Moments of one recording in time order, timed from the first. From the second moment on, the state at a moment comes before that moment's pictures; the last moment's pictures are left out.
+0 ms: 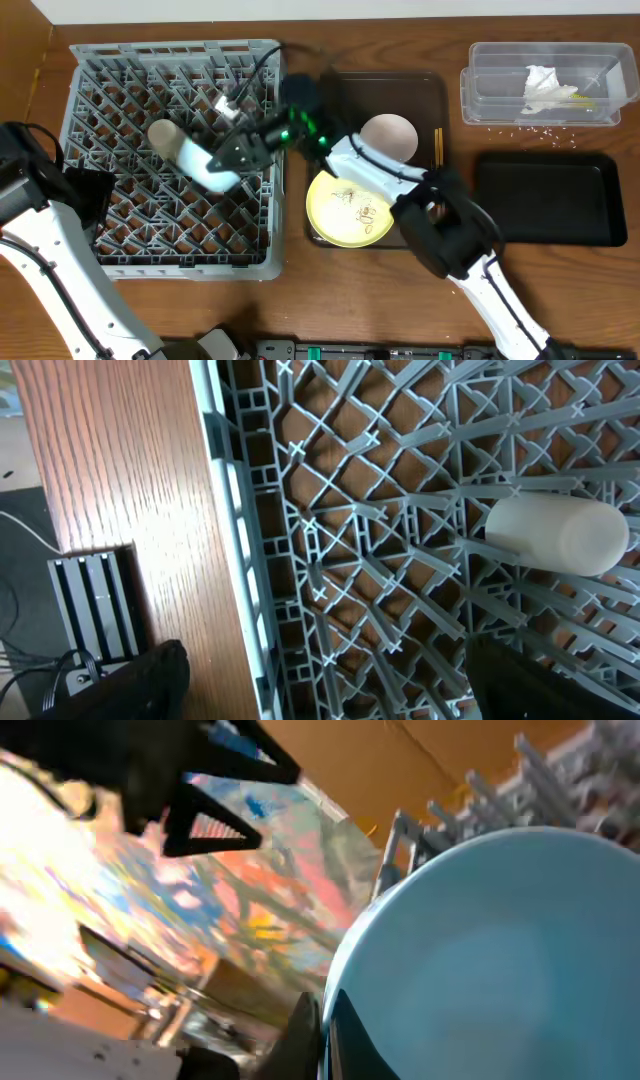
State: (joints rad) left arm 0.67 1.38 1.52 -1.41 -0.11 -0.78; right arm 0.79 2.49 1.93 0.60 -1.32 0.90
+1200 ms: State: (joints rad) left arm 0.67 1.38 1.52 -1.41 -0.11 -0.78; right arm 0.52 2.51 2.14 0.22 -1.11 0.92
